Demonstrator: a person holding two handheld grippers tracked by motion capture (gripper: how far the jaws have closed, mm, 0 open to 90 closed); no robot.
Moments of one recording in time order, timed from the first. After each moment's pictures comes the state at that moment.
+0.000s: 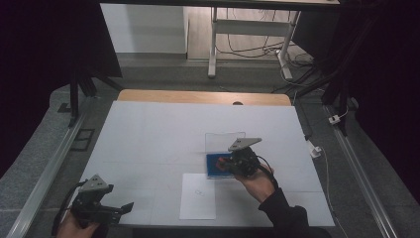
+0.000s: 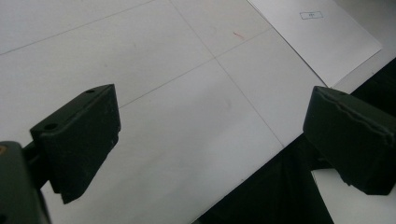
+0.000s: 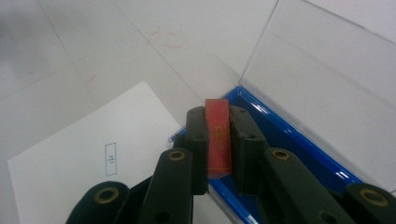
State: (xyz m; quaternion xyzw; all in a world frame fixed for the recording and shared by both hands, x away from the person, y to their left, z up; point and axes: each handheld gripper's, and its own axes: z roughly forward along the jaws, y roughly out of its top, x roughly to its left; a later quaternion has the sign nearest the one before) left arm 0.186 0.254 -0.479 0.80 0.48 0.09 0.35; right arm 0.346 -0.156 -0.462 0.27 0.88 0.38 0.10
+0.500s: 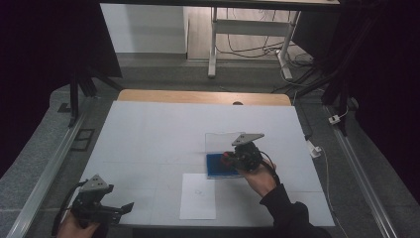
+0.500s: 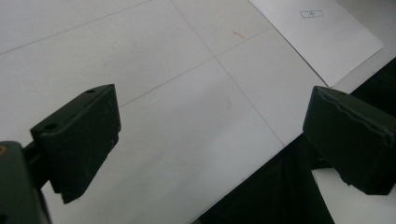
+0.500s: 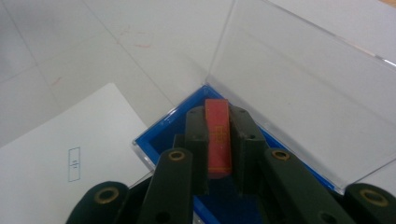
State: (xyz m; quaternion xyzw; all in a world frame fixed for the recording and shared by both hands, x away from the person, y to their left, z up) left arm 0.186 0.254 -0.479 0.80 0.48 0.09 0.34; right arm 0.363 -0.164 -0.464 0.28 0.88 0.37 0.12
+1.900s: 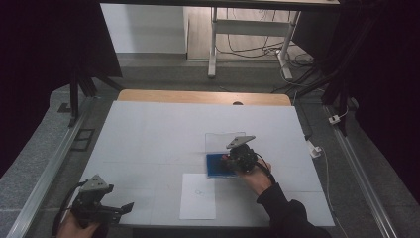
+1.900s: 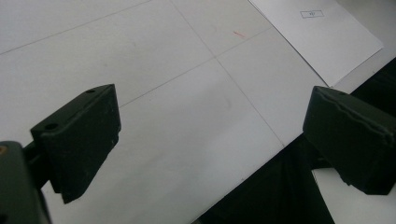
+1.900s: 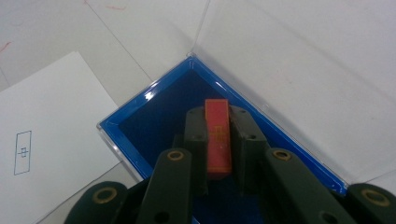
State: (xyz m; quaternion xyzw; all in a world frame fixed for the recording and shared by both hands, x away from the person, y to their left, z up) left arm 0.186 0.254 -0.479 0.80 0.48 0.09 0.34; right arm 0.373 -0.156 -0.490 0.28 0.89 0.32 0.13
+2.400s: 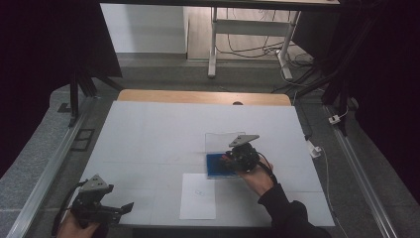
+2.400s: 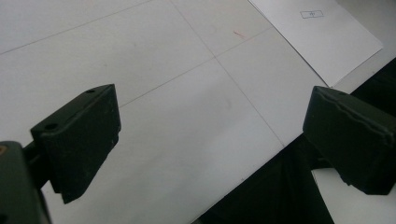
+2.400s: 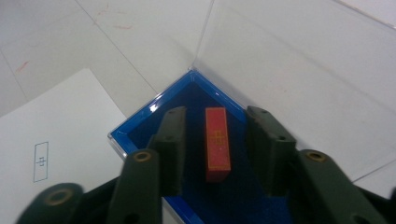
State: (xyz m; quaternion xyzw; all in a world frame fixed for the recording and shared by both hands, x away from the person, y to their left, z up) left arm 0.186 0.254 -0.479 0.80 0.48 0.09 0.34; right arm 0.370 -0.161 -0.481 0.29 0.88 0.35 0.13
